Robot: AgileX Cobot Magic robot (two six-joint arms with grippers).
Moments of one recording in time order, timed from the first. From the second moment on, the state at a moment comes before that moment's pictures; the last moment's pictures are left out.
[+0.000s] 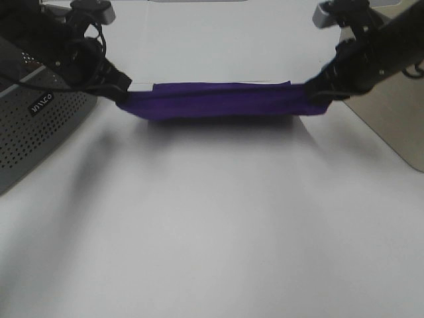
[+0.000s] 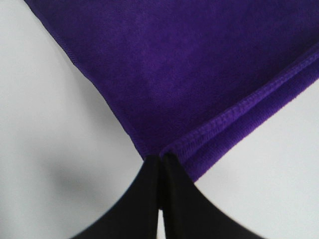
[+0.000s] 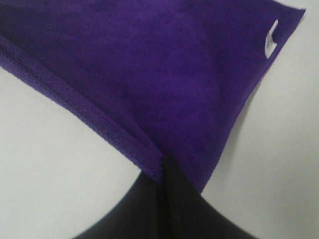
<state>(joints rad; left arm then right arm) -0.23 2.02 -1.46 -0.59 0.69 0.75 0.08 1.82 -1.12 0.60 0.47 -0.92</state>
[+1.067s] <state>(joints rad) -0.22 1.92 -1.03 -0.58 0.61 0.75 0.07 1.80 -0.68 1.13 0.38 -1.86</state>
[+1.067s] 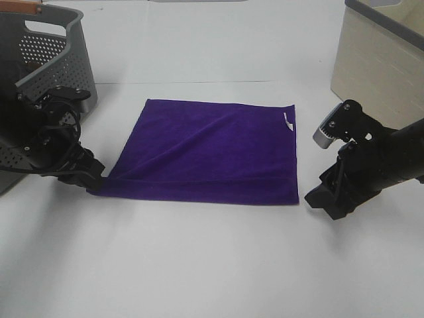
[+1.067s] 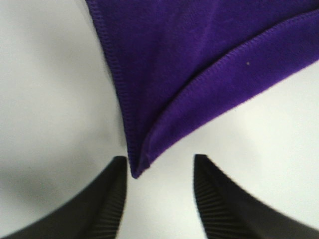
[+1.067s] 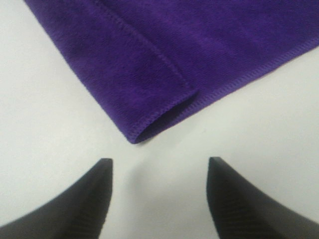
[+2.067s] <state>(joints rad) -0.22 1.54 -1.65 -0.19 0.84 0.28 0.07 1.07 -0.94 0.59 0.54 -0.68</state>
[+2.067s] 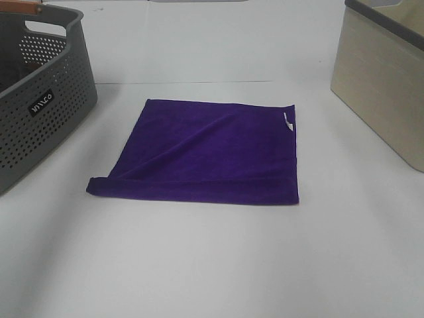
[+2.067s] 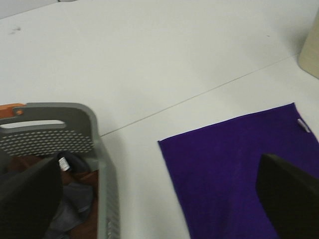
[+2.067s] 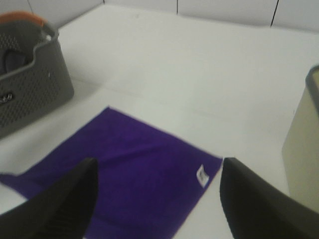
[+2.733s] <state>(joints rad) -0.22 1.05 -1.25 0.00 1.10 0.07 0.07 0.58 -0.76 0.09 1.10 -0.31</state>
